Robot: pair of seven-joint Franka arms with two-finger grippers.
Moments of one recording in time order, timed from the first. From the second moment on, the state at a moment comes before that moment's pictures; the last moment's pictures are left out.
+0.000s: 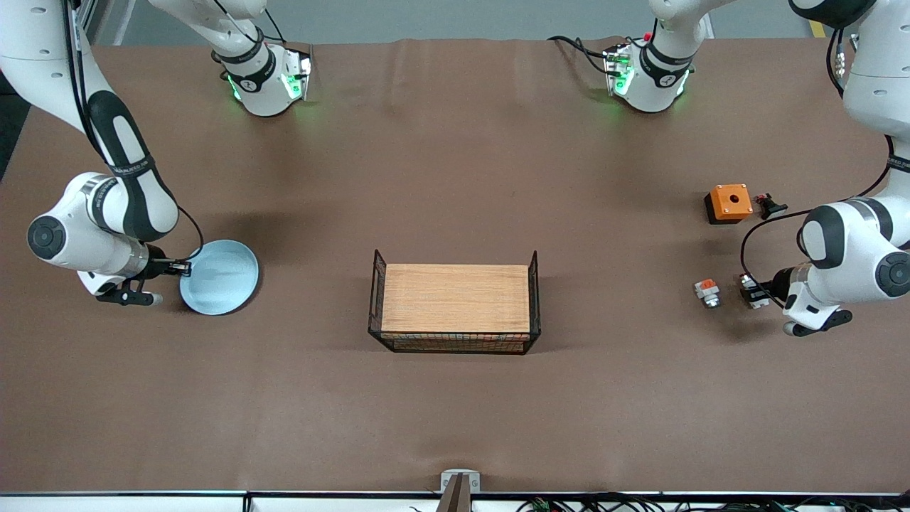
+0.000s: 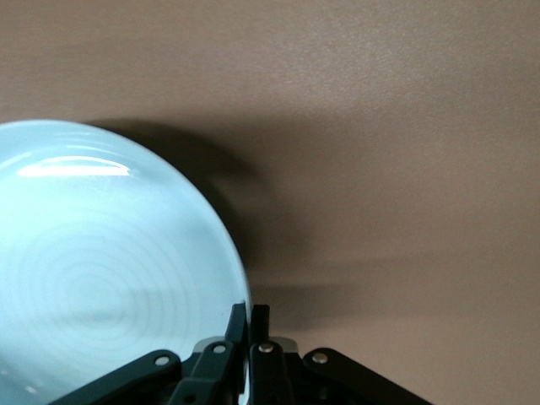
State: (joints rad) left arm 0.39 0.63 -0.16 -1.80 0.17 2.24 -0.14; right arm -0.13 0.44 -0.10 -2.09 0.07 2.36 -0.19
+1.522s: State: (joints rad) left arm 0.38 0.44 -0.39 -1.59 0.17 1.86 -0.23; right arm 0.43 0.20 -0.08 -1.42 0.11 1.26 0.85
